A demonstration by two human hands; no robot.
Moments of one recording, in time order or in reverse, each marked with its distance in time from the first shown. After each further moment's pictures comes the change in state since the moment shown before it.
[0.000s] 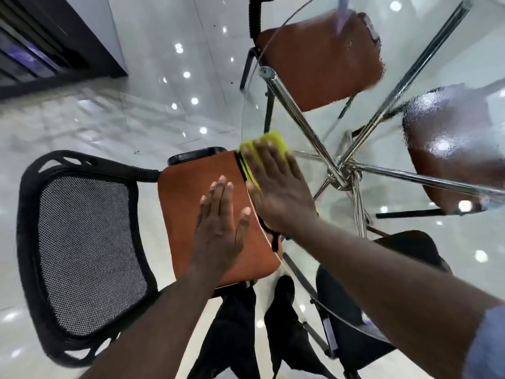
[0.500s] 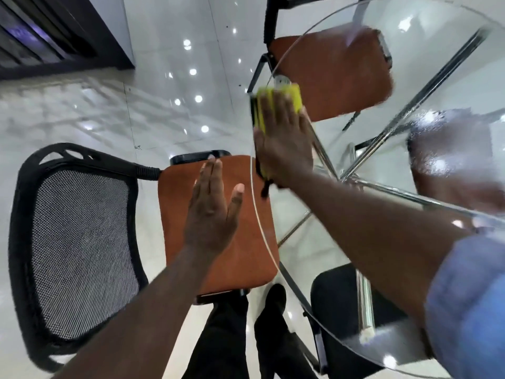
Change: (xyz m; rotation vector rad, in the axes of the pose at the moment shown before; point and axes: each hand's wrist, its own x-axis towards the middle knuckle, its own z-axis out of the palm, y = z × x) left_hand 0.048 -0.009 -0.016 -0.206 0.056 -0.156; right_hand 0.115 0.012 -0.014 0.091 0.020 0.148
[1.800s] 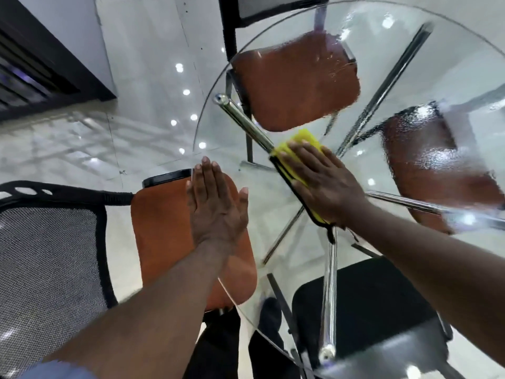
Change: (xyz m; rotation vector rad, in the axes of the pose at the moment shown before) left_hand 0.031 0.087 0.110 0.592 0.059 0.009; right_hand -0.080 0.218 -0.035 -0.160 0.008 -0.328
